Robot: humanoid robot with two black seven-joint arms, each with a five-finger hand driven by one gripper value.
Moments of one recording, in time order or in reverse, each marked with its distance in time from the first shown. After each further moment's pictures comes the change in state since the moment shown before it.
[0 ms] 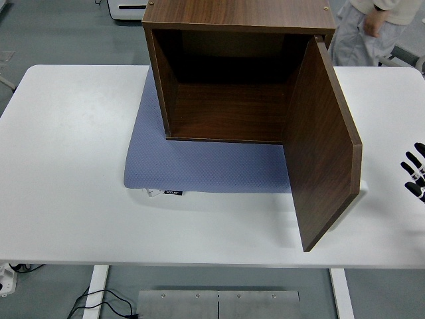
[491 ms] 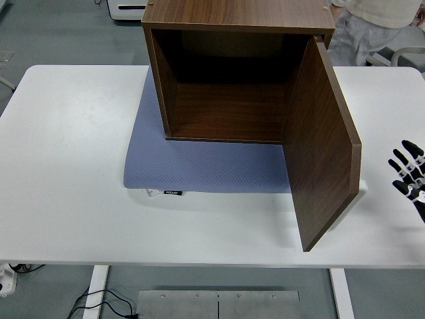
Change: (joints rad) left arm 0.000 0.000 0.000 0.000 -0.001 0.000 0.000; right arm 0.037 0.035 -0.045 0.014 -0.040 -0.003 0.000
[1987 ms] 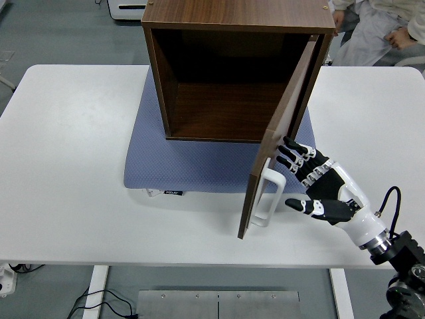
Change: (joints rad) left arm 0.000 0.000 0.000 0.000 0.000 0.000 0.000; right arm 0.184 0.197 -0.258 0.171 -0.242 -0.079 -0.026
